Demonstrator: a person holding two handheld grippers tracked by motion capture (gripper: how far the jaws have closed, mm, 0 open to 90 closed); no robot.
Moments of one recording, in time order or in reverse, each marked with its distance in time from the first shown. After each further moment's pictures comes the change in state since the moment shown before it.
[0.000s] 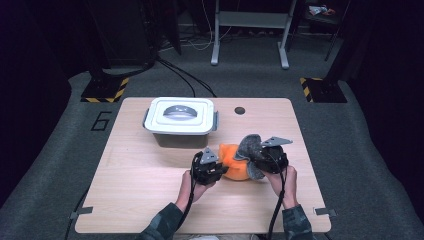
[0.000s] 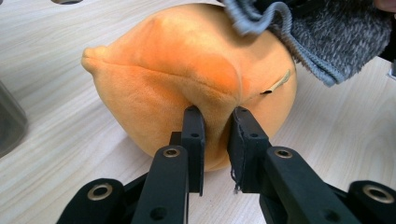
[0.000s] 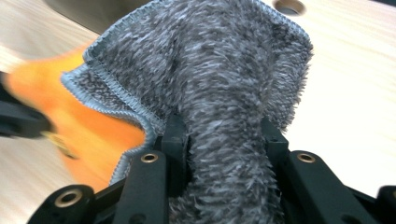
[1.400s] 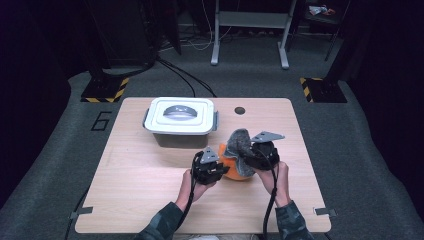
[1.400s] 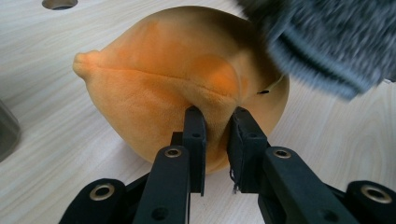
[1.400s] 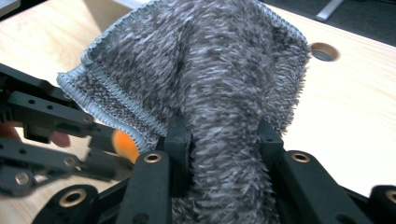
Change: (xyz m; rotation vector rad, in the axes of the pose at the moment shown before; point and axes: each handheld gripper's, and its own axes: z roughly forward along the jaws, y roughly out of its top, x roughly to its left) left arm -0.003 0.005 -0.001 -0.004 -0.021 0.020; right arm 0.038 0.035 -0.013 -0.059 0.085 -0.053
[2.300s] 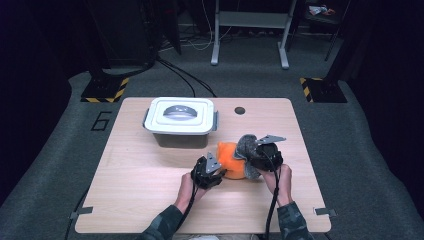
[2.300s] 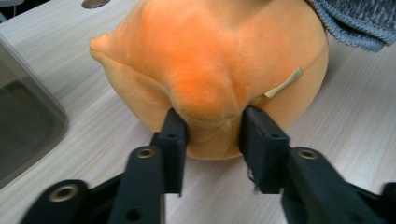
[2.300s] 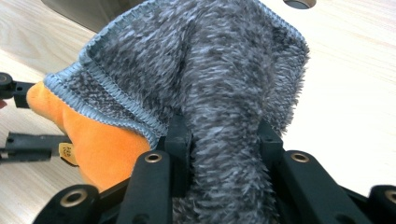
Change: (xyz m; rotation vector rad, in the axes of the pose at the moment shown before) left arm -0.001 -0.021 0.014 0.033 0.173 0.134; right arm -0.029 -0.029 0.022 0.092 -0.078 0.090
